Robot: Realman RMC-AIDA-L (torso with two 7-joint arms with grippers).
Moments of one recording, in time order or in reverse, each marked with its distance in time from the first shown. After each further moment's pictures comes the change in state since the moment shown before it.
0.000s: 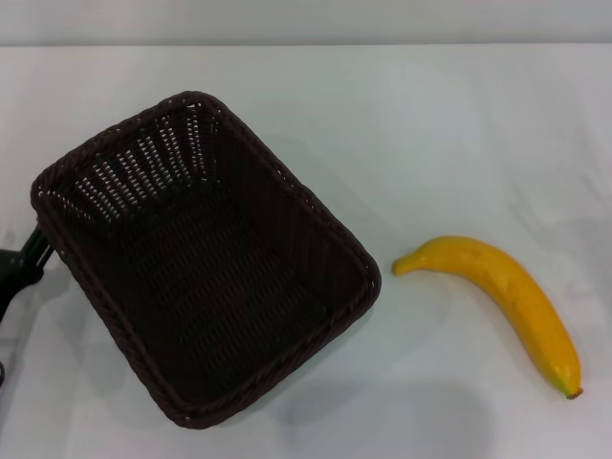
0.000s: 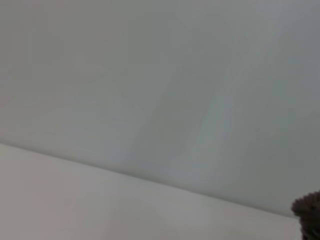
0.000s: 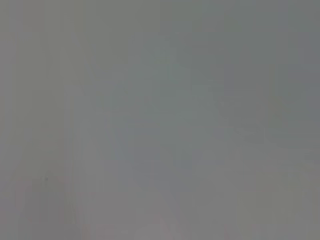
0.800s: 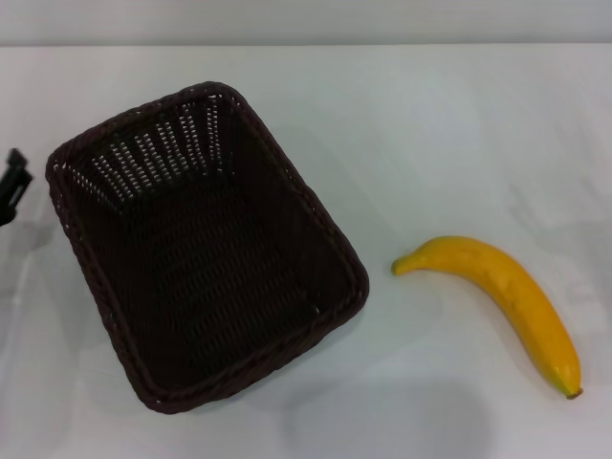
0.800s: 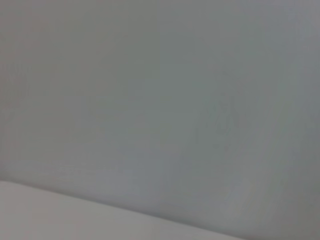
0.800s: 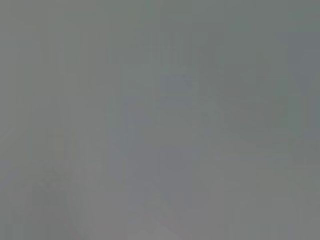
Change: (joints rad) left arm -0.109 0.003 -0.005 0.063 -0.129 0.100 0.000; right arm -0.009 0.000 0.001 0.001 0.004 0.021 0.000
